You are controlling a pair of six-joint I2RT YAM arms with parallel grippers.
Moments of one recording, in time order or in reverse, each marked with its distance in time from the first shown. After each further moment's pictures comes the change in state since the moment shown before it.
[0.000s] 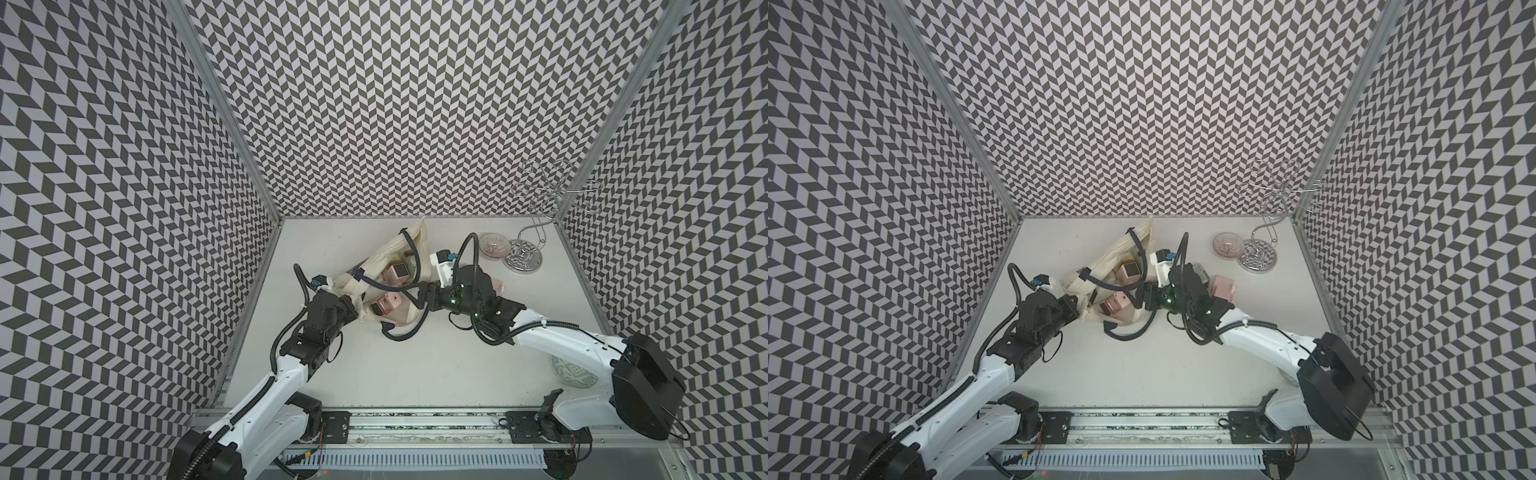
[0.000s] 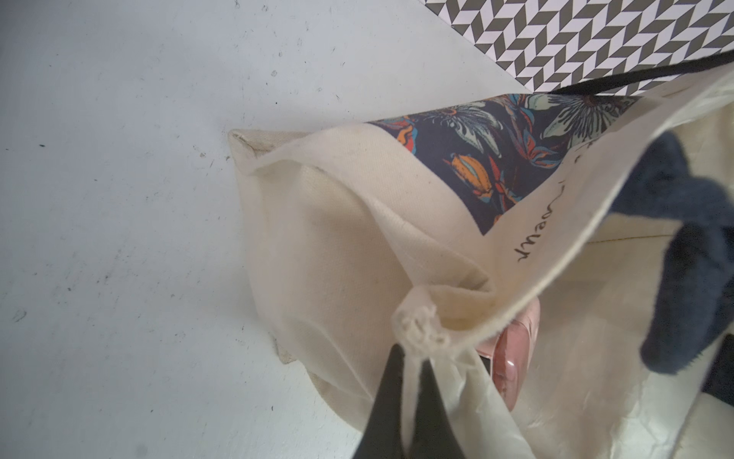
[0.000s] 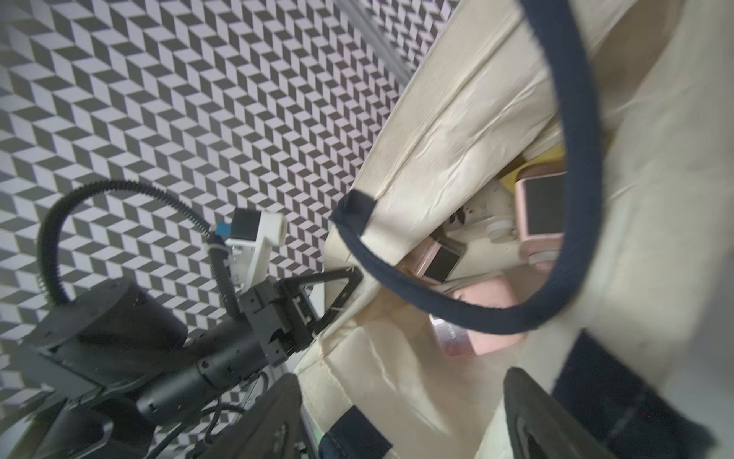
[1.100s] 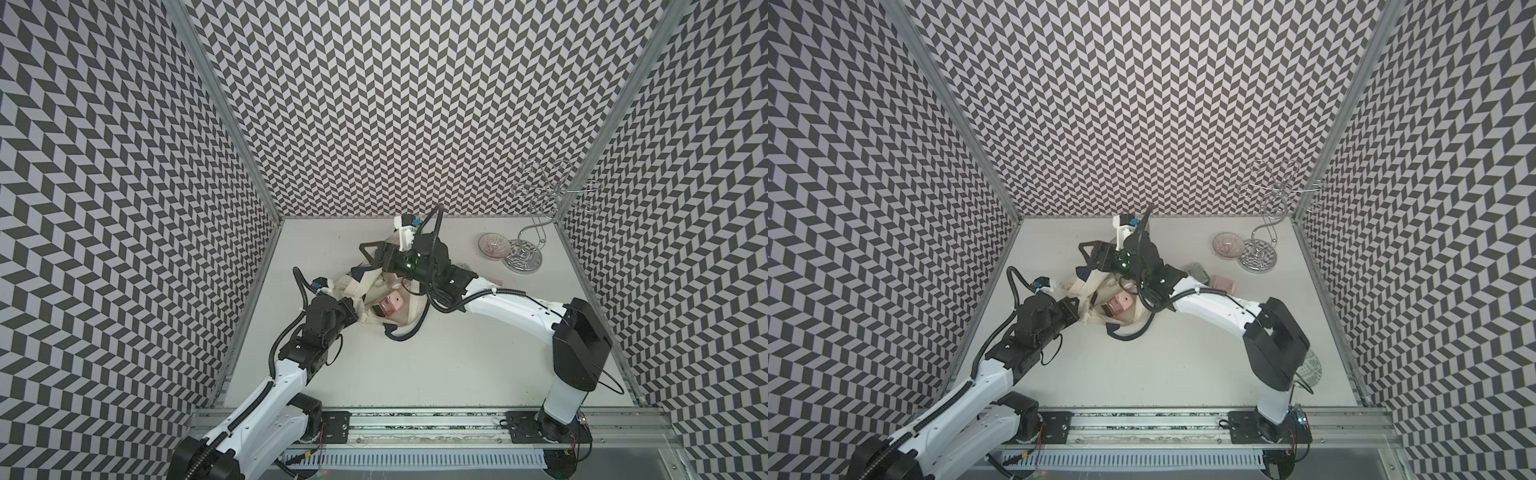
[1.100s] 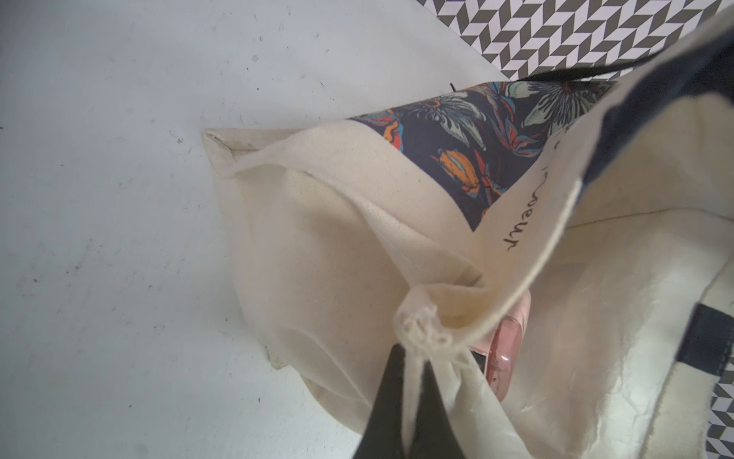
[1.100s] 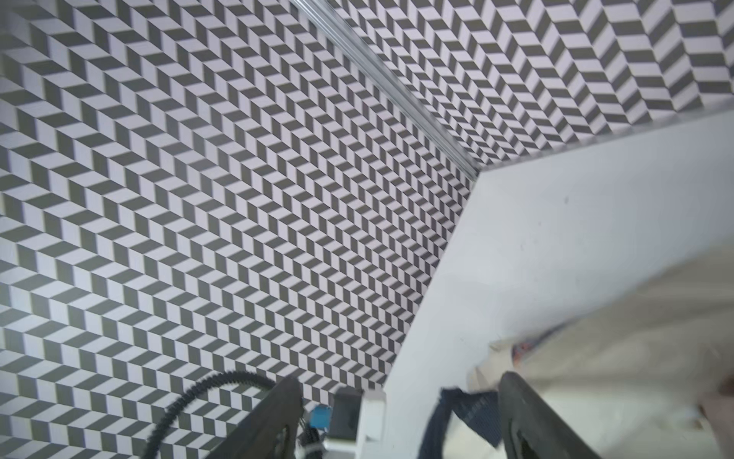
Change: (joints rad) left arm 0.000 -0.035 -0.026 0.007 0.043 -0.011; right arm 0.072 0.431 0.651 0.025 0.152 0.104
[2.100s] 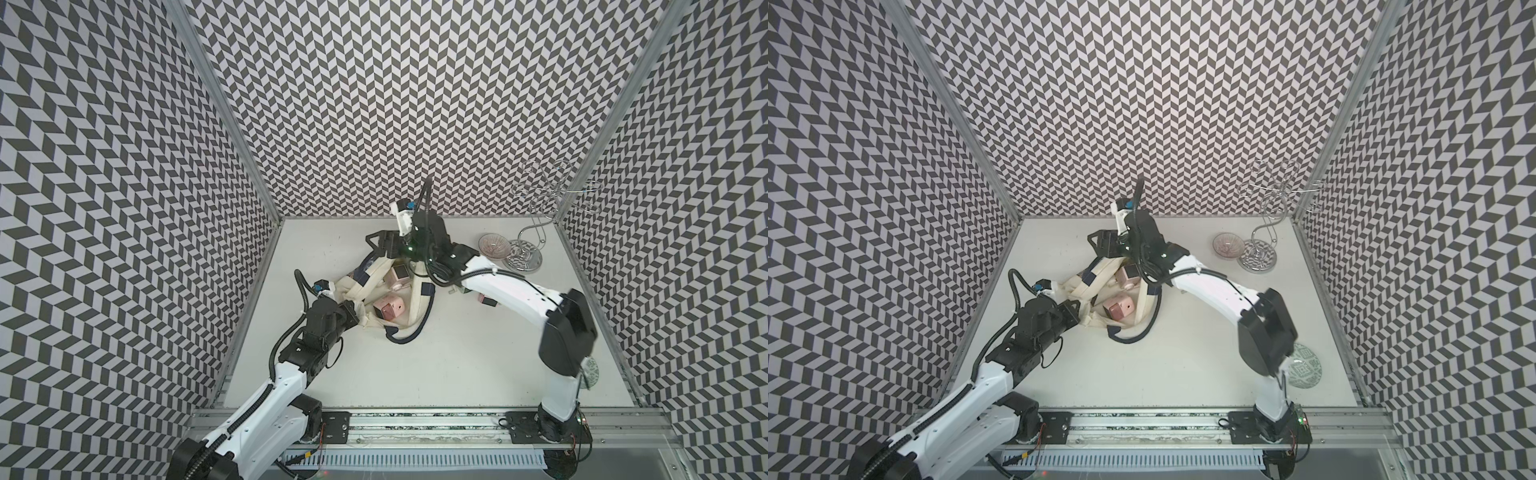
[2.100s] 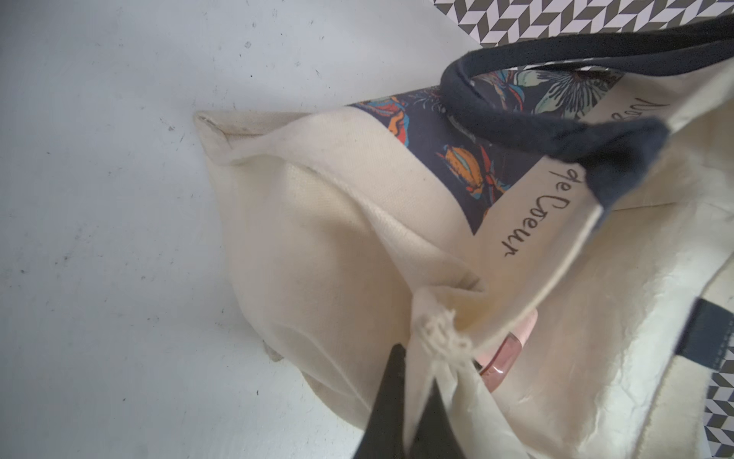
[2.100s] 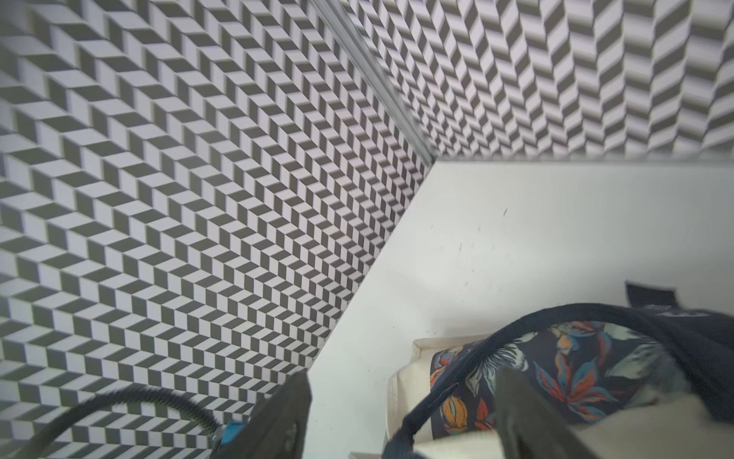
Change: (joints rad) left arm -0.013 -0.016 -0.020 0.005 -0.004 0.003; right arm -0.068 -0.071 0.040 -0.274 -0.039 -0.282
